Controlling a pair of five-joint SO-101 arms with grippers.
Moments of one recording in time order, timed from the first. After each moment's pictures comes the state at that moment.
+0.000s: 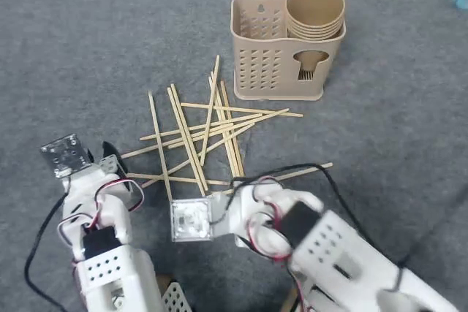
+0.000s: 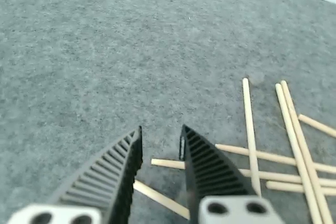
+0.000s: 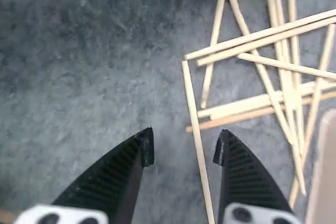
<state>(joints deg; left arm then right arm) -28.7 -78.7 96.2 27.6 9.0 -53.5 -44.5 54.7 62.0 46.2</state>
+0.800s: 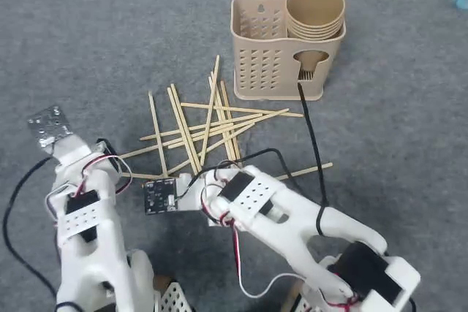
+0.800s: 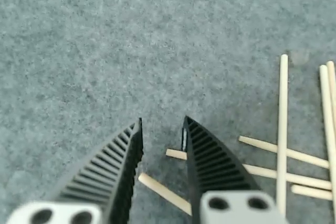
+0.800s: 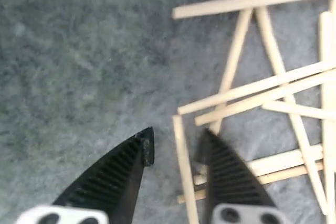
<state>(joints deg) -31.5 -38.9 79.2 17.1 11.4 -52.7 -8.4 44.7 42.1 46.5</state>
